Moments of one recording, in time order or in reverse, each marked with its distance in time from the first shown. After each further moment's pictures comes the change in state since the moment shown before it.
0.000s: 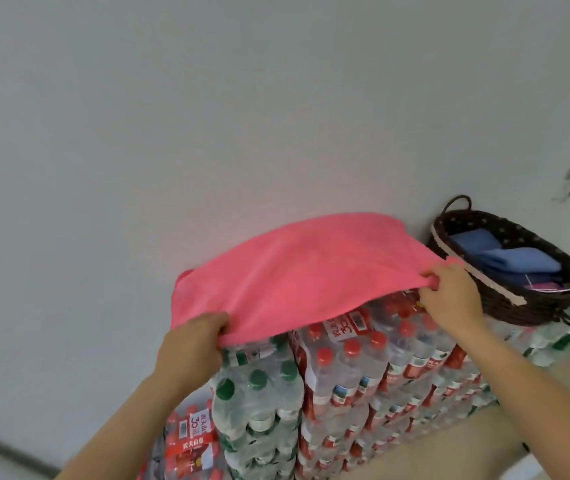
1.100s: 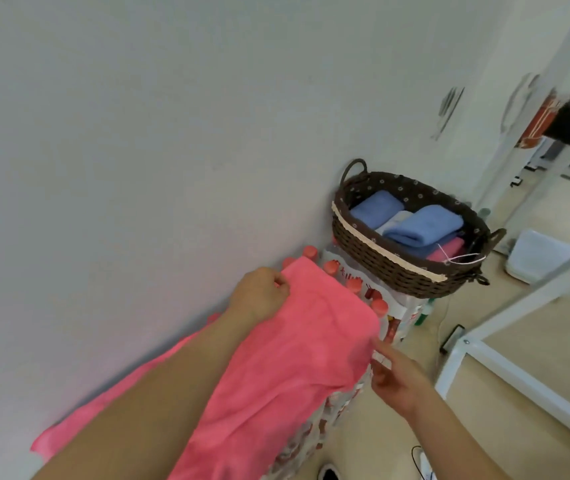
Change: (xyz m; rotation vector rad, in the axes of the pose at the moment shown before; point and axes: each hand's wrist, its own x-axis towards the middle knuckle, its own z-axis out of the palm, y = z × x) left_hand 0.249 0.201 0.135 -0.345 -0.376 0.267; right_hand -0.061 0.097 0.107 1.388 0.027 1.522
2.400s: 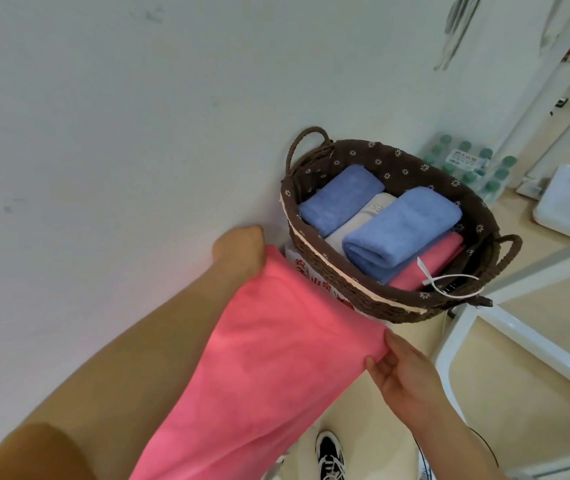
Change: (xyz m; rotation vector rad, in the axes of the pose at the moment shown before) left_hand 0.180 0.063 0.058 0.613 -0.018 0.030; right_hand 0.053 -0.099 -0.020 0.189 -0.077 0.006
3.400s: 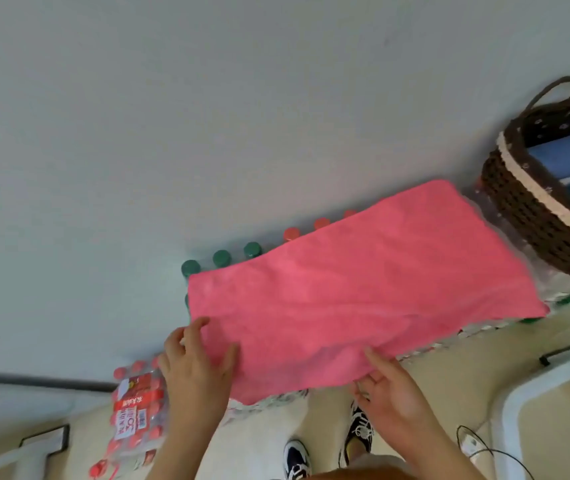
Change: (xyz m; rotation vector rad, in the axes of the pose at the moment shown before) left_hand -0.454 -0.129 0.101 -0.570 0.340 -0.922; right_hand -0.119 0.210 0.001 -0.370 -0.355 0.319
